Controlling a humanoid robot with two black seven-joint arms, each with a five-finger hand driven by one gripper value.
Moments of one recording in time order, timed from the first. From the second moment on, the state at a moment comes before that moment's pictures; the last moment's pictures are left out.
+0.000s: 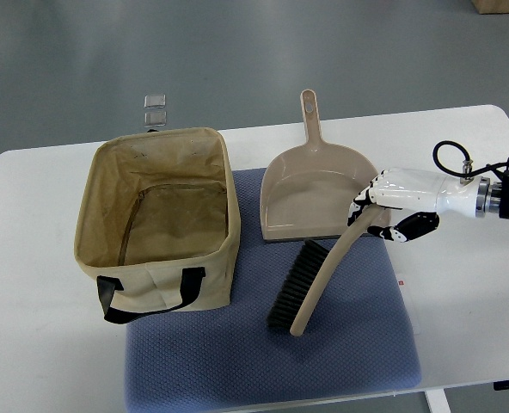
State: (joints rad) left arm 0.01 0.00 -0.15 -0.14 -0.06 -0.02 0.10; right arm 1.04 -0.83 -0.07 1.28 -1.50 -0.18 0.58
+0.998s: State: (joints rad) left arm 0.01 0.00 -0.15 -0.14 -0.06 -0.02 0.10; right arm 1.29 -0.61 0.40 1.01 -1.40 0.24 0.52
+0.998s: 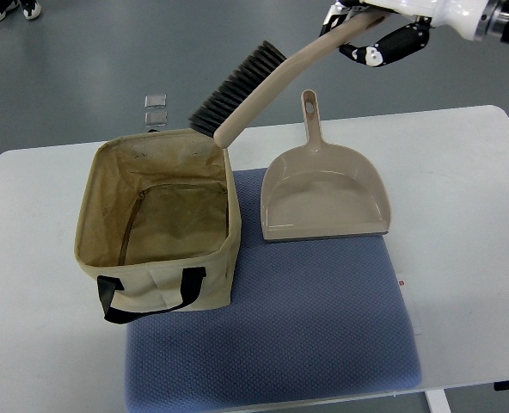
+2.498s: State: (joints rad) left arm 0.01 0.00 -0.15 -0.14 -0.06 -0.02 0.10; right arm 1.02 -0.22 0.67 0.74 -1.21 0.06 0.46
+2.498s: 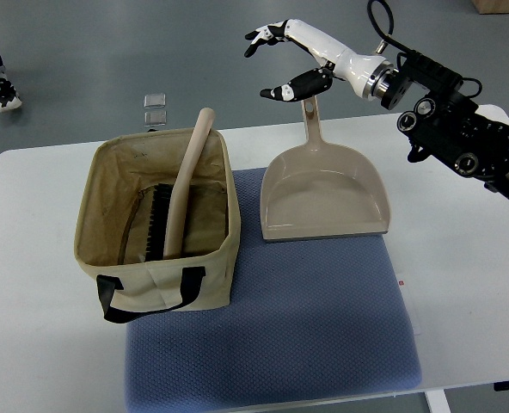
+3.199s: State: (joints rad) left arm 0.01 0.00 -0.15 -0.14 -0.06 -0.02 0.10; right arm 0.73 -0.19 0.88 0.61 -0.38 0.09 0.46
